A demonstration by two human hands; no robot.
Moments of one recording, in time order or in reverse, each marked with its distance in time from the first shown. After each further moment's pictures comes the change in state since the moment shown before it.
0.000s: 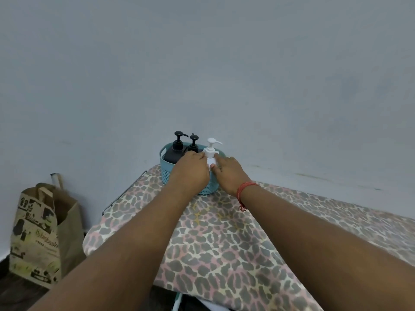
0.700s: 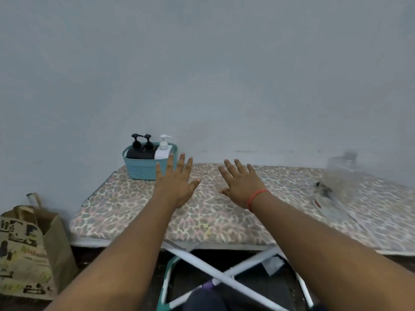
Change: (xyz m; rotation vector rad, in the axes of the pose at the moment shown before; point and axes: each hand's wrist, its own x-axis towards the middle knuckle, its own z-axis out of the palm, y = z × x) left_hand -0.097 0.125 -0.045 0.080 -0.231 0.003; right_hand -0.213 0.098 -0.066 -0.599 -0.025 0.069
